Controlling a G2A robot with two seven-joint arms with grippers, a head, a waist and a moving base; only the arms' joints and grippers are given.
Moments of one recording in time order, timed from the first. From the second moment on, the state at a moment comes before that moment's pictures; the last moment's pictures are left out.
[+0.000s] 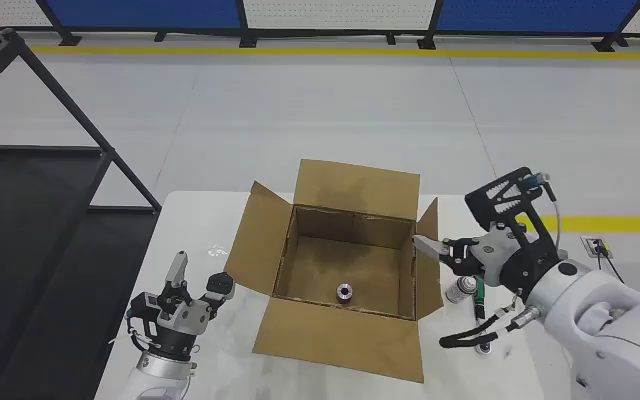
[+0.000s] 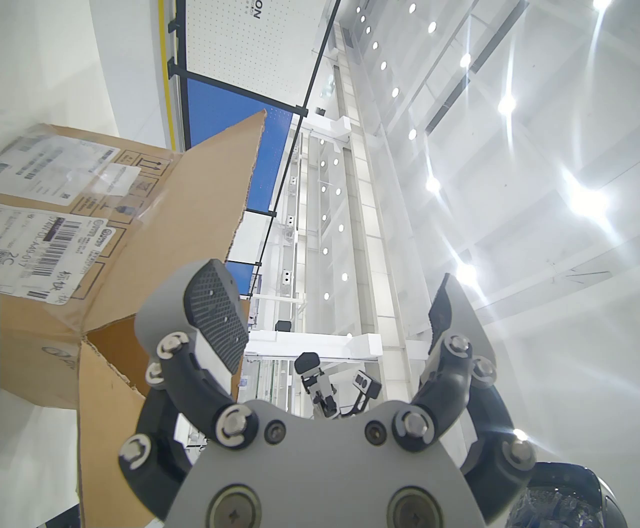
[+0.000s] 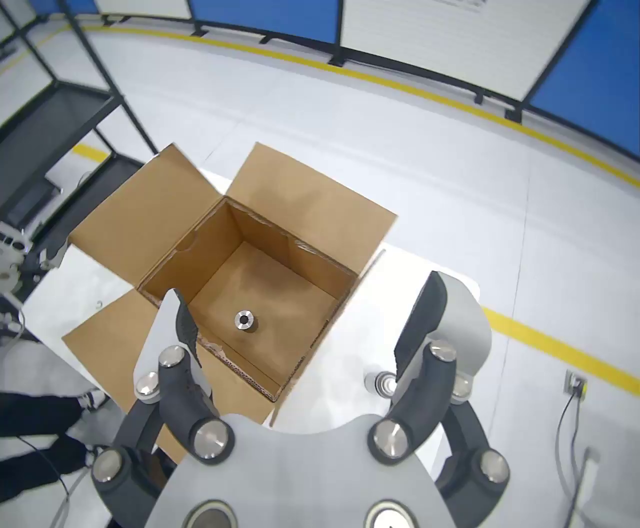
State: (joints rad) left arm 1.59 -1.38 -1.64 -2.08 -0.56 0.00 -0.24; right arm -0.83 -1.21 1.44 -2.35 -0.98 -0.03 1.39
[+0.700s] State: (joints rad) left arm 1.59 -1.38 -1.64 -2.08 -0.56 0.00 -0.24; right arm -0.41 -1.31 0.77 -1.71 -1.08 0.24 1.54
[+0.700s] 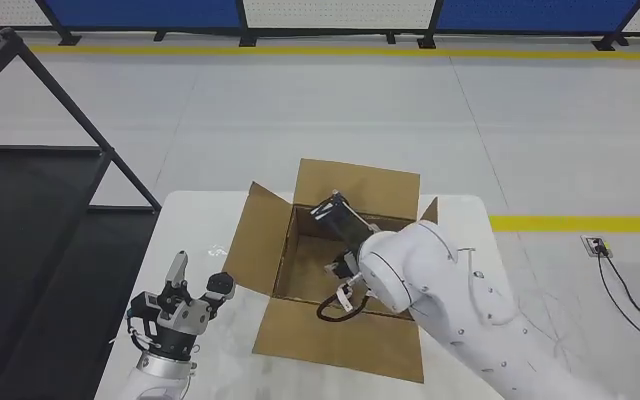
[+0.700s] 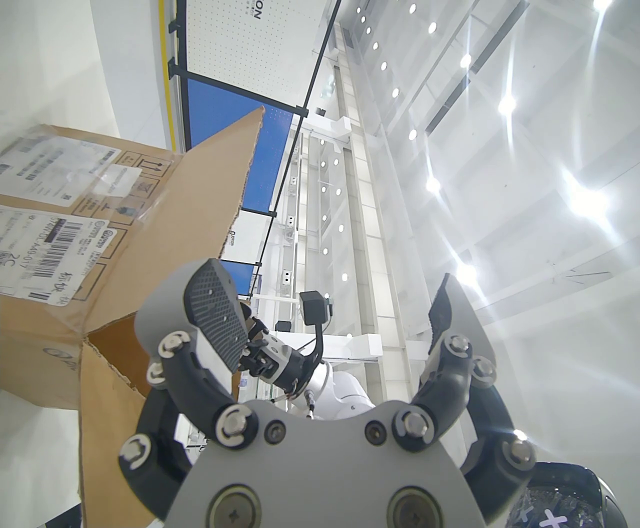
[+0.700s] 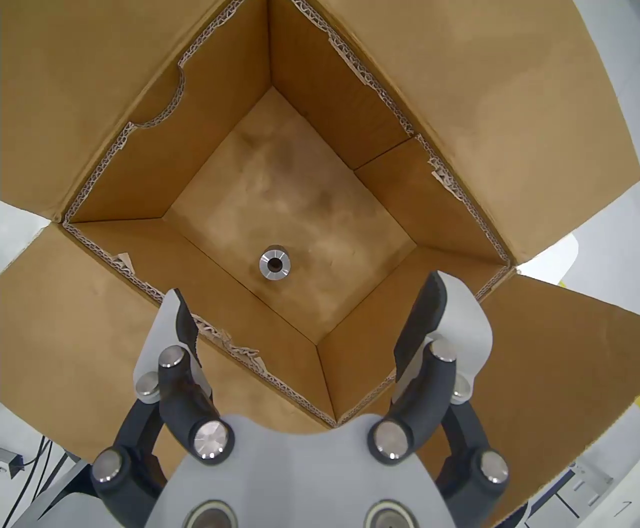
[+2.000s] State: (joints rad) left arm 1.59 -1.38 -1.64 -2.08 -0.56 0.00 -0.24; right arm -0.22 -1.53 0.57 -0.84 -0.69 0.24 1.35
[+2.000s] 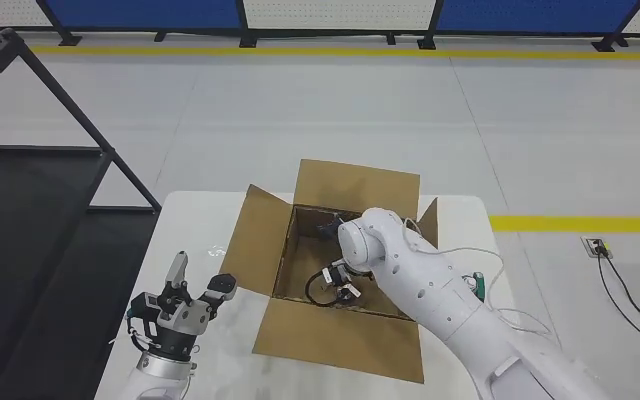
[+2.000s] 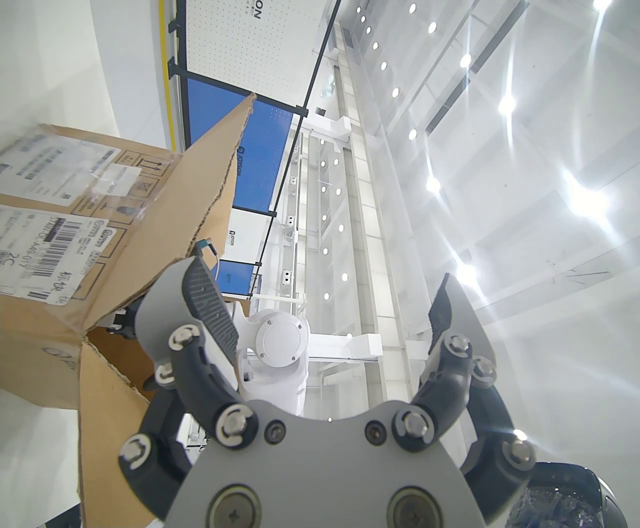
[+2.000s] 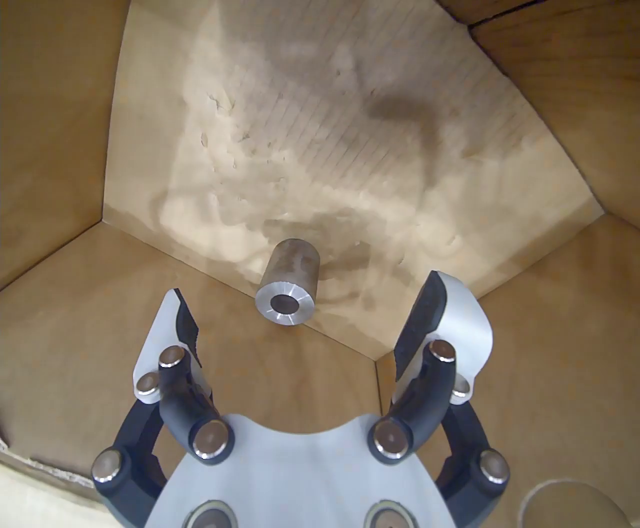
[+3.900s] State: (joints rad) left arm 1.59 -1.38 -1.64 -2.08 -0.56 0.00 -0.24; right arm -0.66 -1.35 1.06 -2.02 -1.19 0.26 1.53
